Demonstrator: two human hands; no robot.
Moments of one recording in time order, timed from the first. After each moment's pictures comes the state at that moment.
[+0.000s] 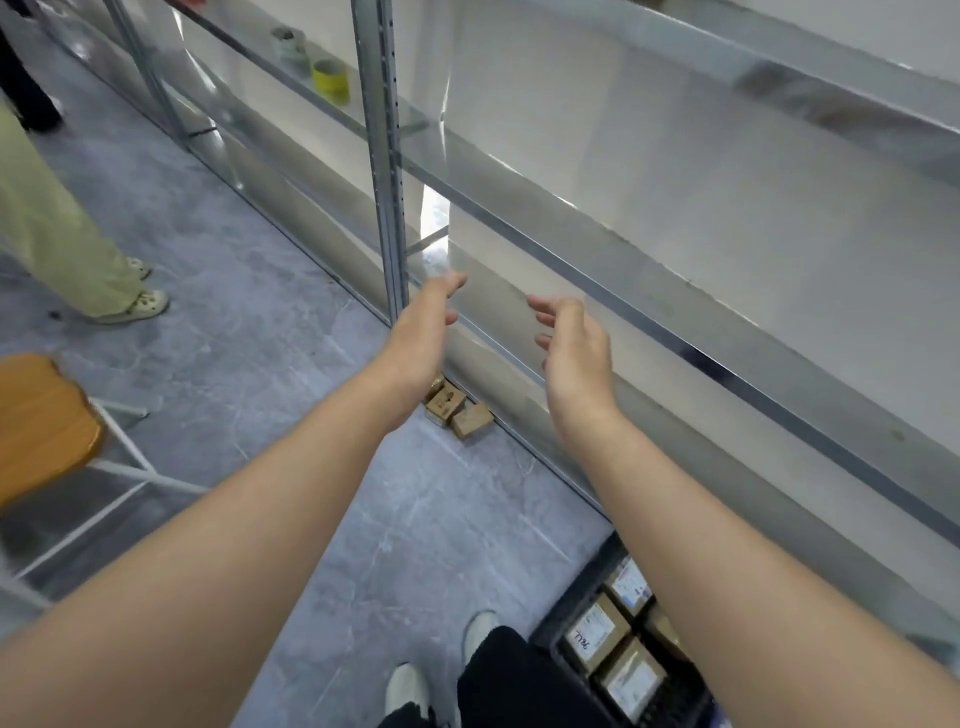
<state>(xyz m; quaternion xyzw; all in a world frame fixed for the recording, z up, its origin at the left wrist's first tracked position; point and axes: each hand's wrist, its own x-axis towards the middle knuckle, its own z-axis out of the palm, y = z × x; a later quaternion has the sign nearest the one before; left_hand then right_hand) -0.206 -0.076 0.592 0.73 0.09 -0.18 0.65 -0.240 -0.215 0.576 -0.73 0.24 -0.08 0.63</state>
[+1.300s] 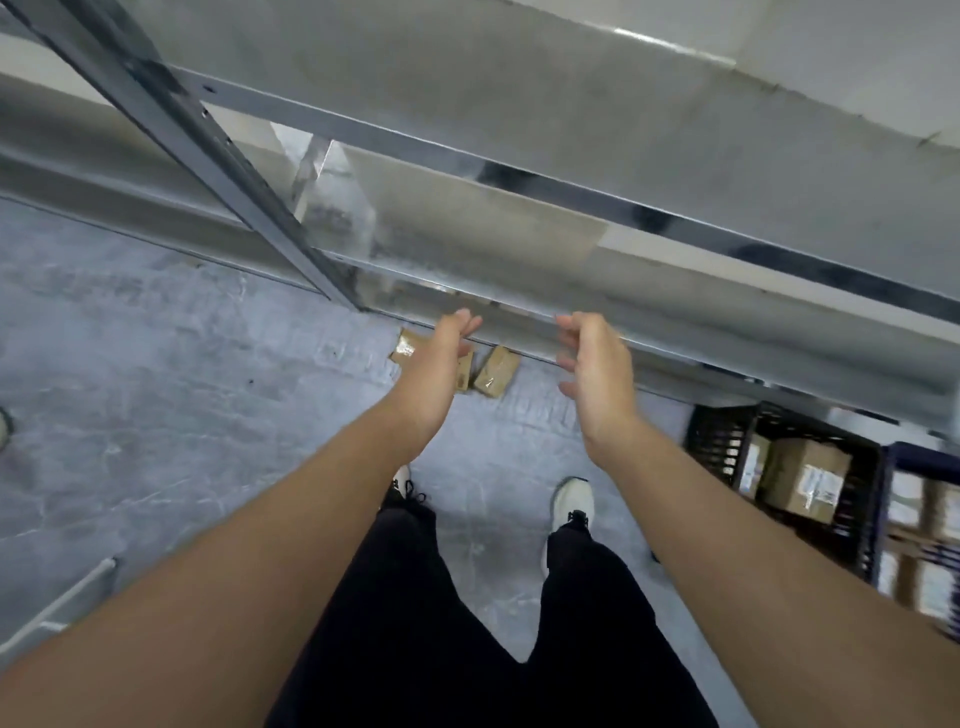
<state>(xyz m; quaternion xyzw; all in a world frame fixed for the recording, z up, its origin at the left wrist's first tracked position) 0.206 -0.104 0.329 0.72 0.05 -0.50 0.48 0.109 -0.232 0.314 -0.54 0.56 -0.02 0.63</state>
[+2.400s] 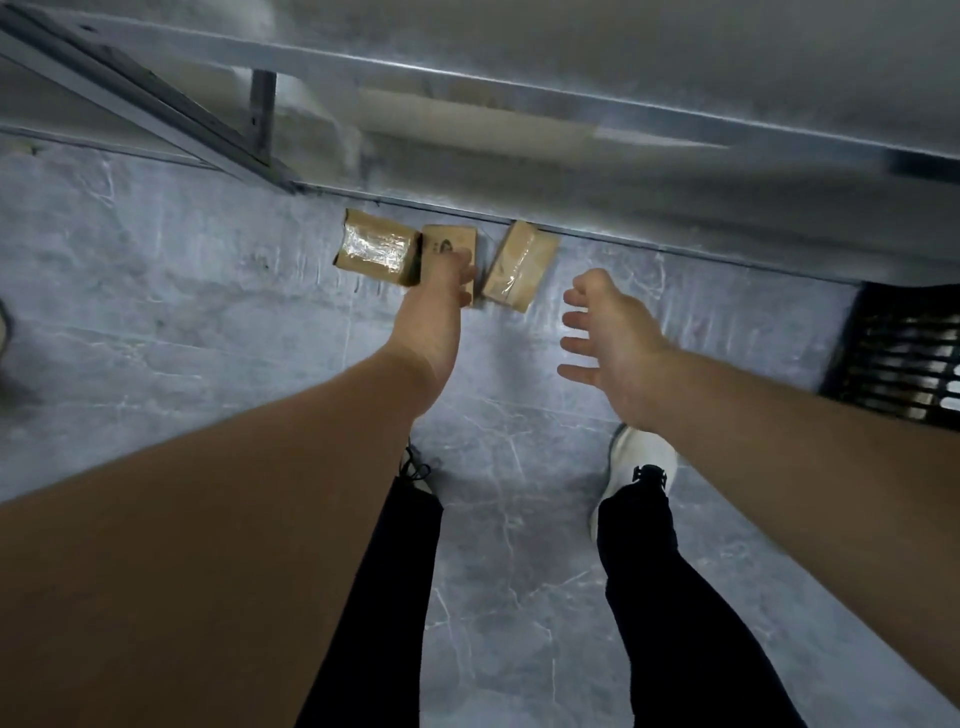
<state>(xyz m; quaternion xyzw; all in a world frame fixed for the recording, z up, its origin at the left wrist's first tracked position) 0.205 -0.143 -0.075 0.74 0.16 -0.50 0.41 0.091 -0.265 -0.076 -0.41 0.63 0.16 0.64</state>
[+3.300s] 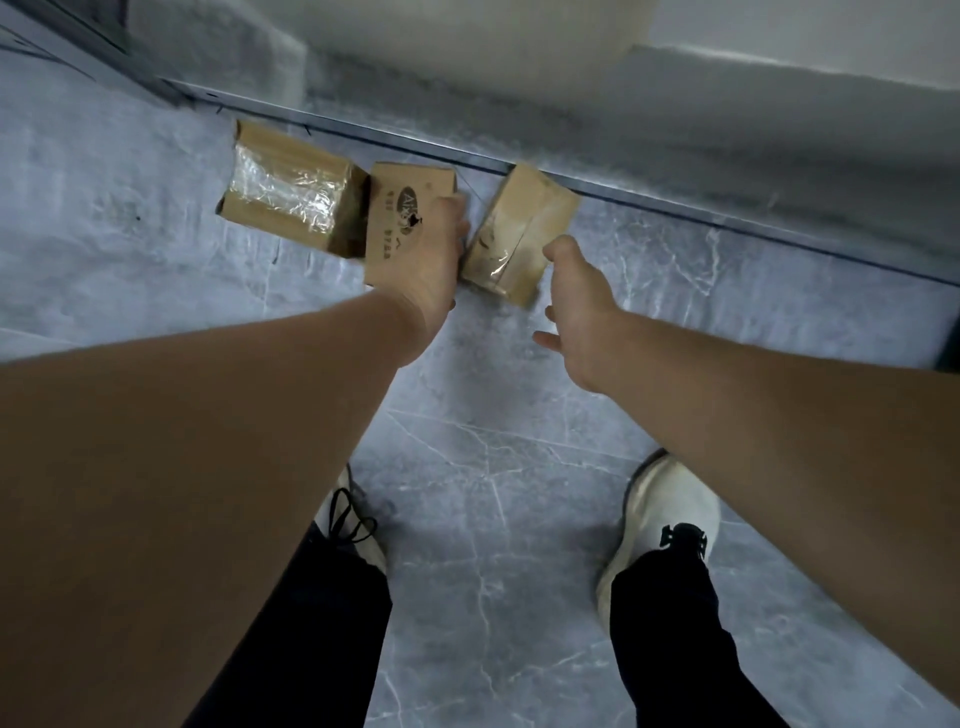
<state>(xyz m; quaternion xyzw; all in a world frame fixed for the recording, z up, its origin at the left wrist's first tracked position) 0.228 -0.171 -0.298 0.74 0.16 -0.49 0.43 0.130 -0.263 -0.298 -0.42 0.66 0.16 0.61</state>
